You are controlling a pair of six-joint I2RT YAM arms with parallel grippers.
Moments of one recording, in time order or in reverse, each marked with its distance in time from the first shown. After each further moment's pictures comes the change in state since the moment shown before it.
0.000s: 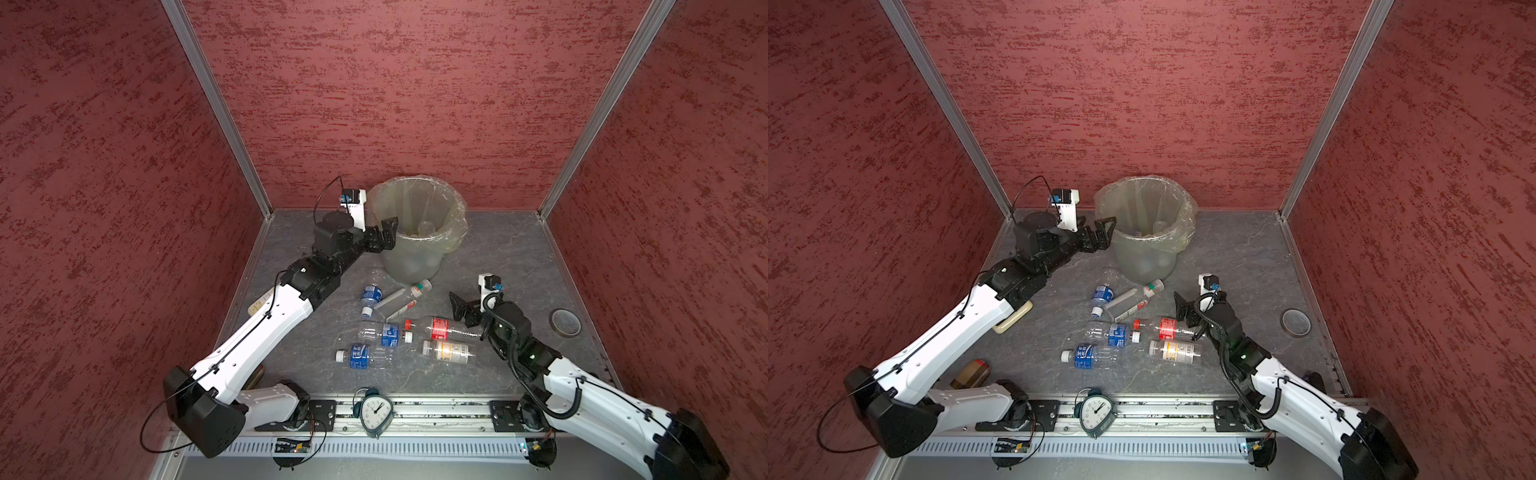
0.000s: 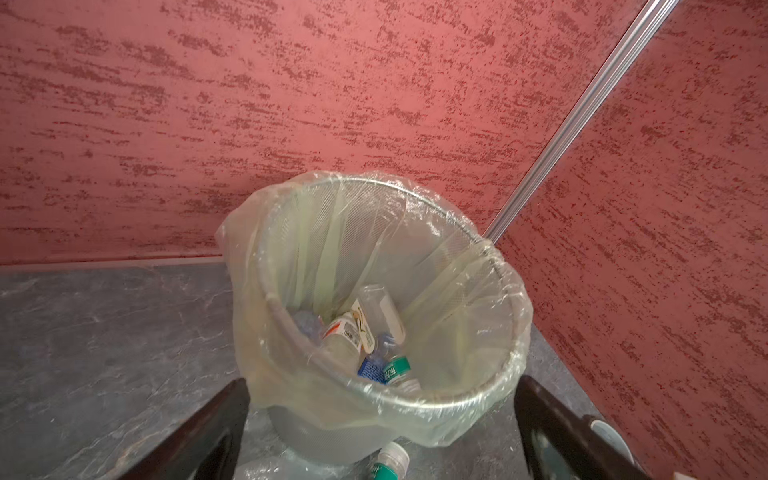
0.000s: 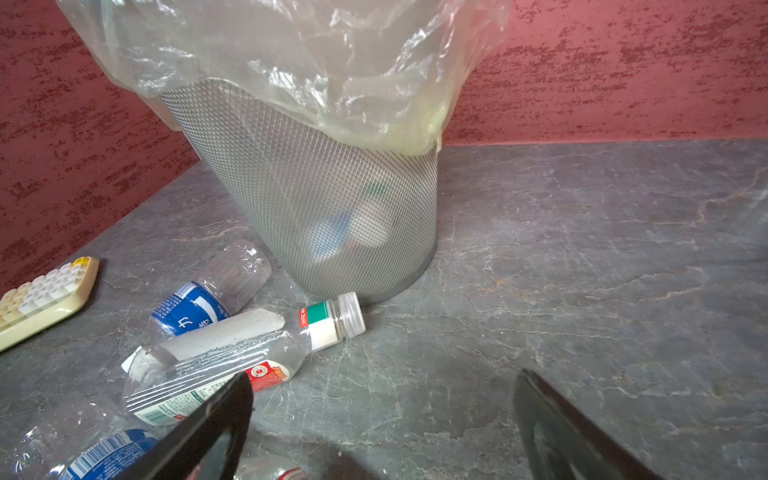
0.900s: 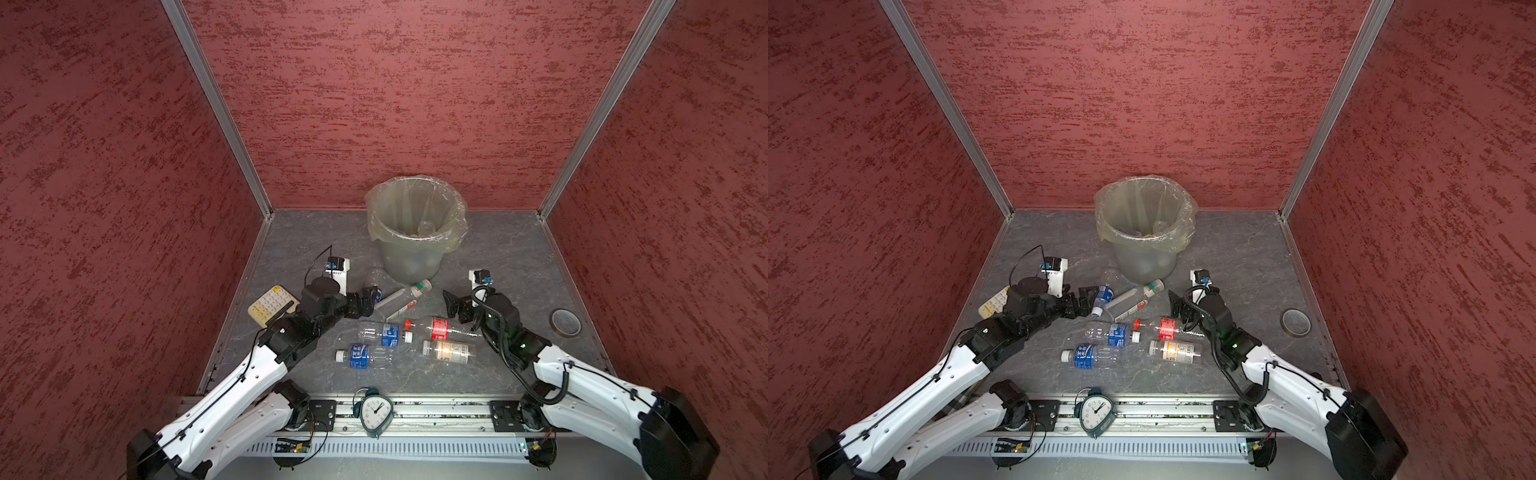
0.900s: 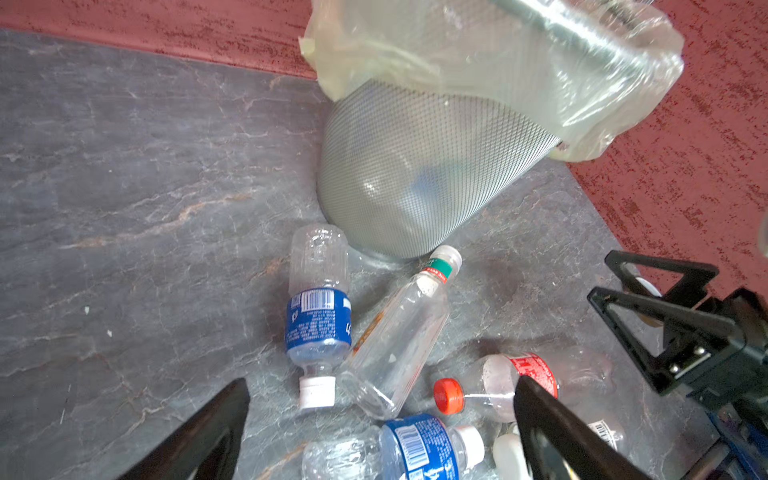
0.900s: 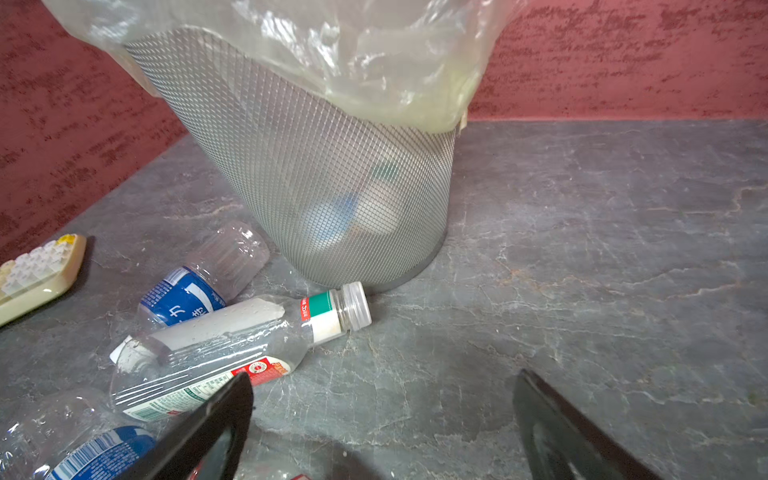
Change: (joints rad) left arm -0.044 -0.416 -0.532 -0.167 0.002 -0.089; right arm 0.006 0.161 0.120 -0.053 -0.022 0.013
